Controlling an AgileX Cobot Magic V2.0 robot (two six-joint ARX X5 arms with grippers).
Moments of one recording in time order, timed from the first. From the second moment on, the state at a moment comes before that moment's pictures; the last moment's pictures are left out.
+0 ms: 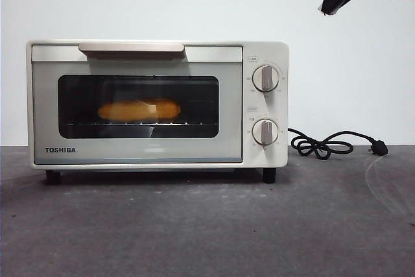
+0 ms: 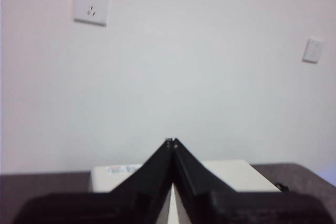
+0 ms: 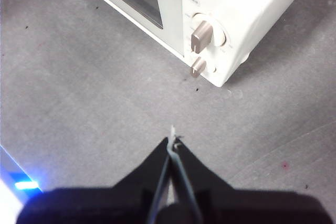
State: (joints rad) left arm -0.11 0.53 0.80 -0.07 0.16 -0.21; right arm 0.44 1.28 1.32 -1.00 -0.21 -0.26
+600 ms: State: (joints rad) left arm -0.06 0.21 0.22 0.38 0.15 -0.16; right arm 0.44 1.28 1.32 -1.00 -0.21 -0.26
